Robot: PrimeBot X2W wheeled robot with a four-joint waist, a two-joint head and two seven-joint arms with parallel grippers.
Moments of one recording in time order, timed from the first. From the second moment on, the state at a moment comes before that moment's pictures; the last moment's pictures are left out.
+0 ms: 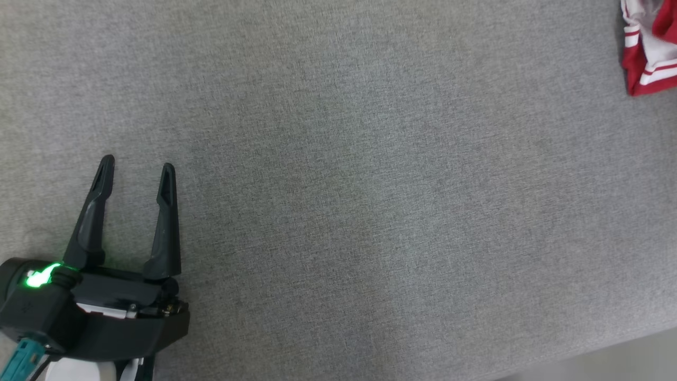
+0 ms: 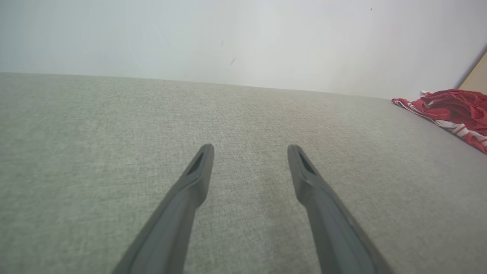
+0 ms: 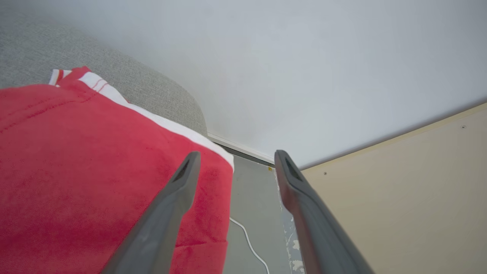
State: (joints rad) left arm -0.21 0.14 -0.01 -0.17 -0.17 -0.12 -0.27; right arm -1.31 -0.80 0.55 1.02 0.27 0.13 -0.12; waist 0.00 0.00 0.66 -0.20
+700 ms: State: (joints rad) left arm -0.05 0.09 0.08 -0.06 -0.21 -0.11 -0.26; right arm -1.08 -0.58 0.42 0.74 0.36 0.13 -0.26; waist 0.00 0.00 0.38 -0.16
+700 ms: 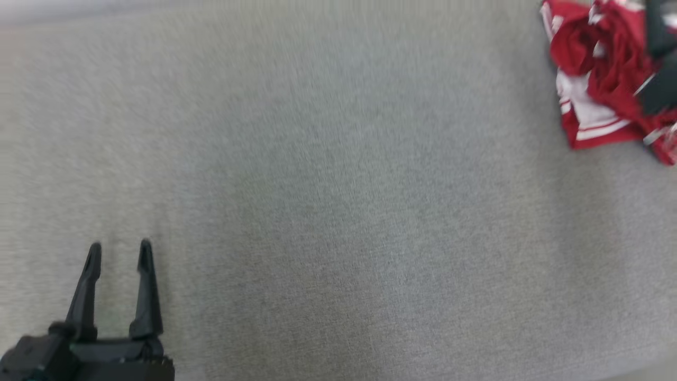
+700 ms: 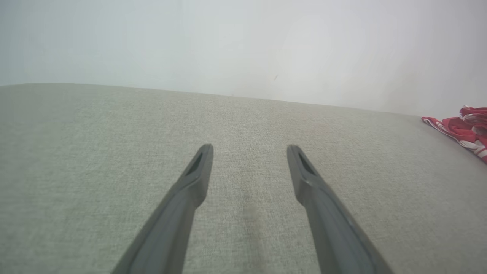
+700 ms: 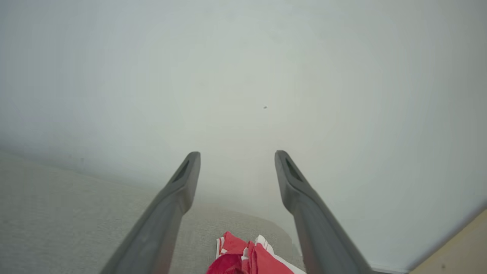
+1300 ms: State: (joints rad) left arm 0.03 0.07 0.13 0.03 -0.22 -0.11 -0.26; right arm -0.26 -0.24 0.09 0.26 0.30 0.13 -0.26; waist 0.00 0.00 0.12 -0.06
